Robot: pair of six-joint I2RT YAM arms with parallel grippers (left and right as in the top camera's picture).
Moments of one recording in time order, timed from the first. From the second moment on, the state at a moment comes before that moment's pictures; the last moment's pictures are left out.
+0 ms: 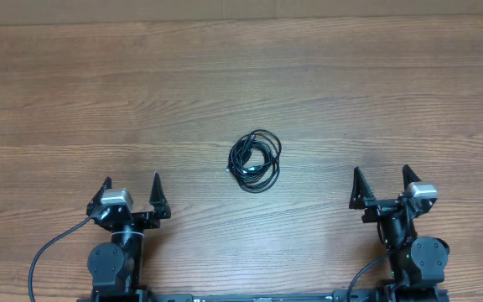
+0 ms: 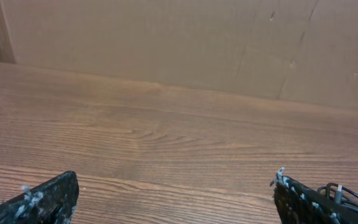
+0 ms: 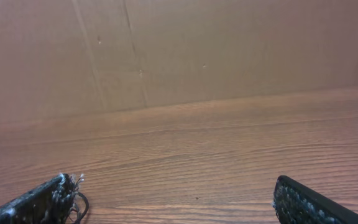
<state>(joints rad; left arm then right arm) 0.04 0.01 0.01 -0.08 0.01 -0.14 0.02 0.01 0.02 -0.03 -0.06 0.15</state>
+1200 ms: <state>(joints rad) 0.04 0.01 0.04 -0.15 0.00 -0.15 0.02 0.01 0.02 -0.04 -0.06 0.15</state>
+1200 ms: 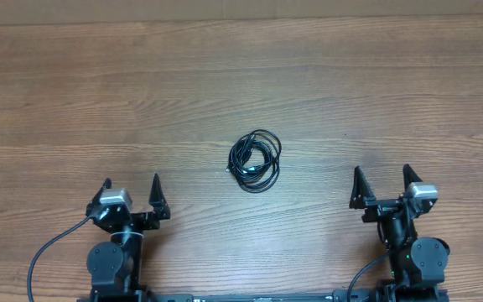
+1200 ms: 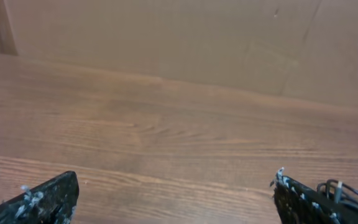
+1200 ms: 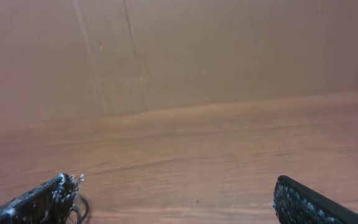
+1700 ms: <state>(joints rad) 0.04 0.32 0.32 -0.35 0.01 -0.15 0.02 0.16 0.26 -0.31 0.00 0.15</state>
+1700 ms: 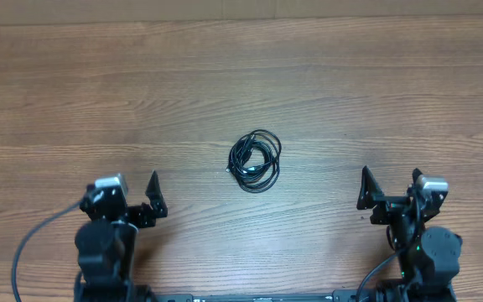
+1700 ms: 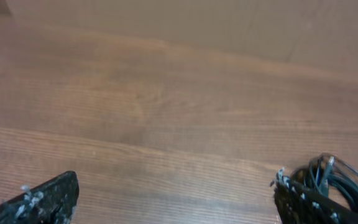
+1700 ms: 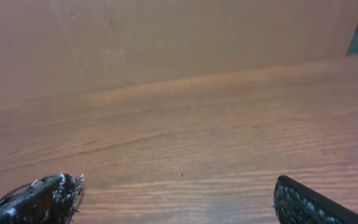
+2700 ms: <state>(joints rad) 0.04 0.98 0.95 -0.63 0.25 -0.23 0.02 0.88 0.79 -0.66 -0.16 0.25</state>
